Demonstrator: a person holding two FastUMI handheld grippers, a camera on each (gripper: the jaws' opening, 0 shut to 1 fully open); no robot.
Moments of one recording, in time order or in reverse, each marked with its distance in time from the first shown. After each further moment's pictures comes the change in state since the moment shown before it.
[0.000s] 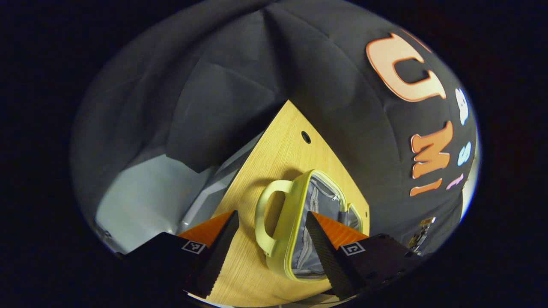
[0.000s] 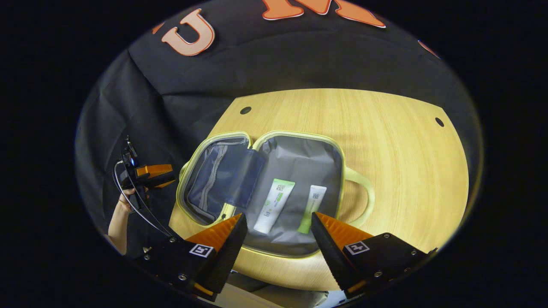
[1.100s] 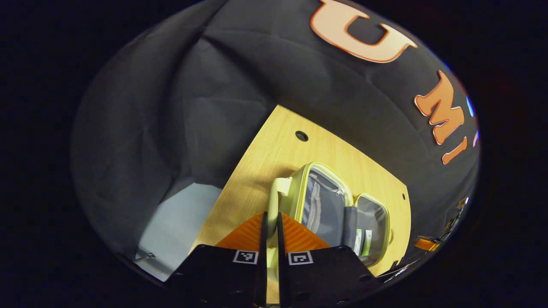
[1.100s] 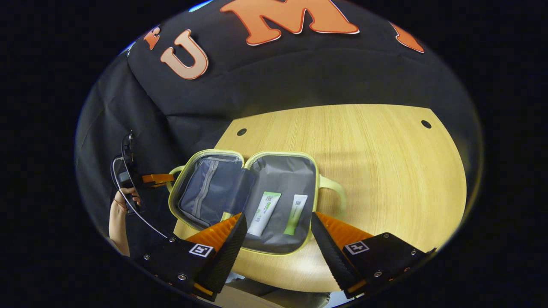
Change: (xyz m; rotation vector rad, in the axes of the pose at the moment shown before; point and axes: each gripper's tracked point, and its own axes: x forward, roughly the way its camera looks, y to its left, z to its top) left arm -0.040 -0.107 0.006 0.341 -0.058 0.293; right arm -0.054 -0.045 0.024 0.033 -0.148 0.037
